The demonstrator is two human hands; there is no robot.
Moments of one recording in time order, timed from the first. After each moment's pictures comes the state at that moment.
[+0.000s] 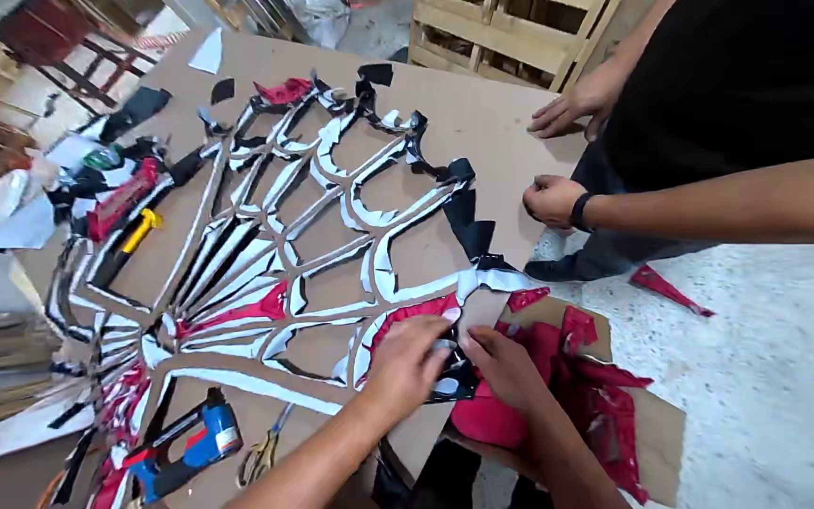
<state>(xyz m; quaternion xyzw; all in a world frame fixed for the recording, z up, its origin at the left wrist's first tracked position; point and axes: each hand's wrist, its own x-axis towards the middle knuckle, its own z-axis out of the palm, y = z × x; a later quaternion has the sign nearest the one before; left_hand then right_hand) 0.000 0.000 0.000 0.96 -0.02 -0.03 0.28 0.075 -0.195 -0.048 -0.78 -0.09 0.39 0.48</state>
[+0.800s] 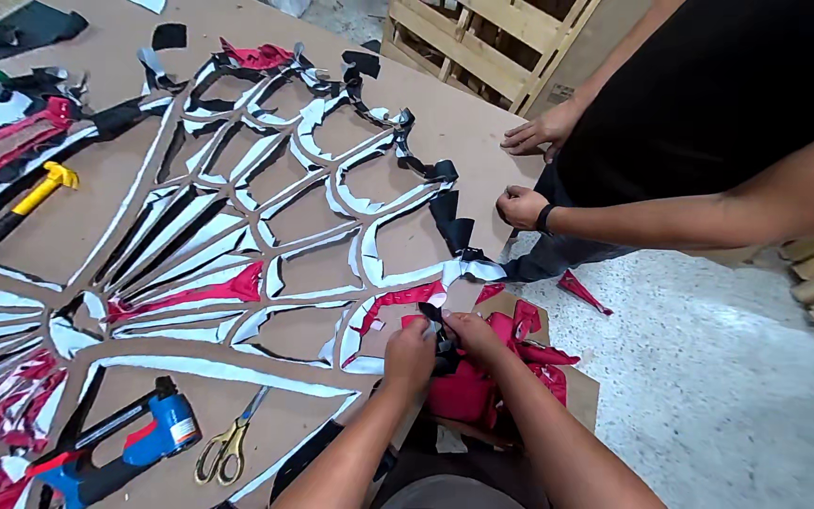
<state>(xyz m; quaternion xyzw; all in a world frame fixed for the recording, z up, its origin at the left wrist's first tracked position) 0.000 -0.022 -0.006 0.85 0.27 -0.22 0.39 0.079 -0.163 -0.073 -0.73 -0.02 0.46 0.51</state>
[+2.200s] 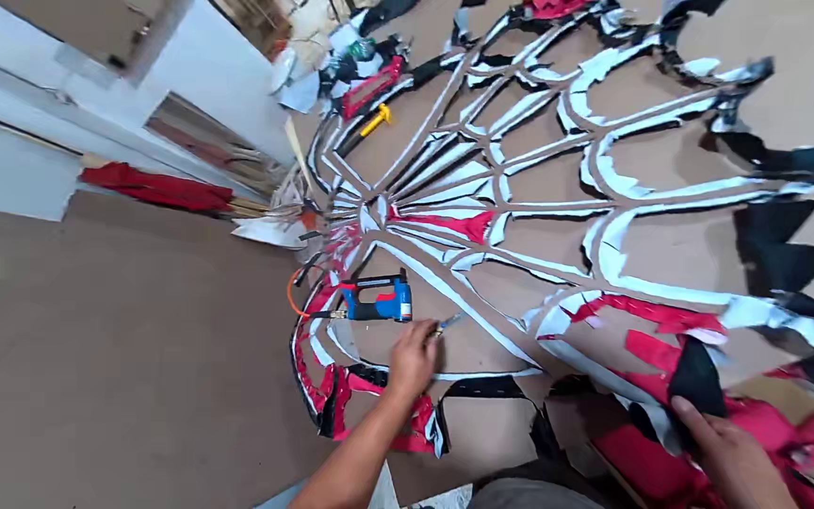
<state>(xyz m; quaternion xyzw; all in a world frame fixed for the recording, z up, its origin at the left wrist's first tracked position) -0.268 0.163 -0.013 0.88 0.45 0.00 0.17 0.018 -0.189 -0.085 -0.80 -0.07 0.42 0.43</state>
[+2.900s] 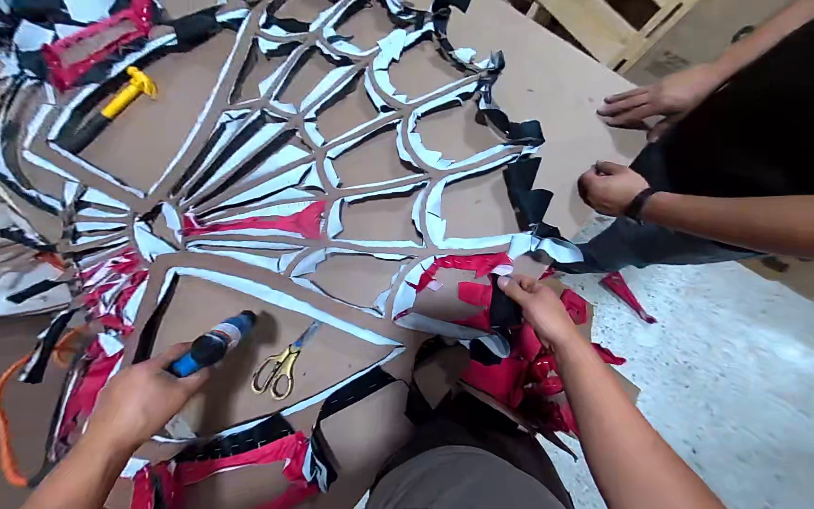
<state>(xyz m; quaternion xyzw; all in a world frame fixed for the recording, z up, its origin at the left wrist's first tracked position) -0.280 0.275 0.067 0.87 0.44 -0.18 0.14 0.081 -0.157 -0.053 -0.78 0.01 0.38 0.50</state>
